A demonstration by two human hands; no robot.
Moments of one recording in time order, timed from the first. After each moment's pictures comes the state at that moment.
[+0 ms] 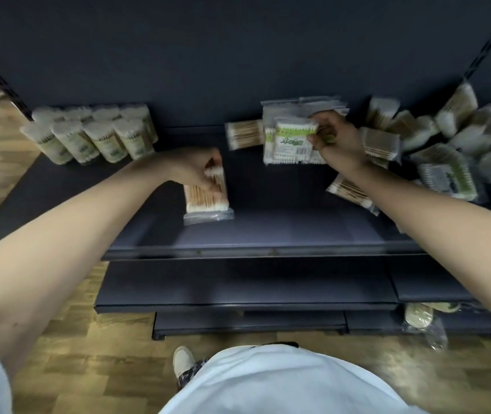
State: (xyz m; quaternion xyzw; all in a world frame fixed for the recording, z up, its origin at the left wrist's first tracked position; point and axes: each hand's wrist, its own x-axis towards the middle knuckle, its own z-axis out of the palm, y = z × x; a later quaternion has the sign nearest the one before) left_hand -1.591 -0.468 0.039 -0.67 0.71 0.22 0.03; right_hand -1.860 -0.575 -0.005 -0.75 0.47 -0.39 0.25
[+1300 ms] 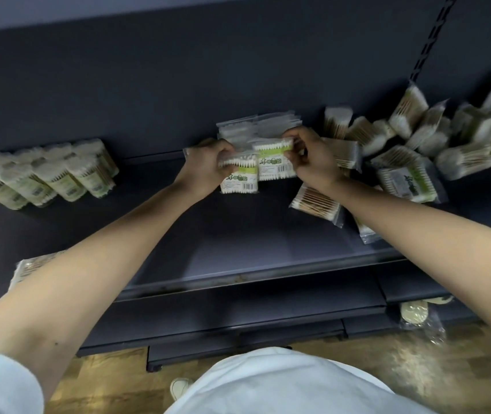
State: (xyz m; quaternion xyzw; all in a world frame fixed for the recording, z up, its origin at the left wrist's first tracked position) left_hand -1.669 -0.531 0.010 -0.61 0.74 0.08 -0.29; right_hand -1.894 -0.584 -0.013 -0.78 0.44 -0.40 0.21
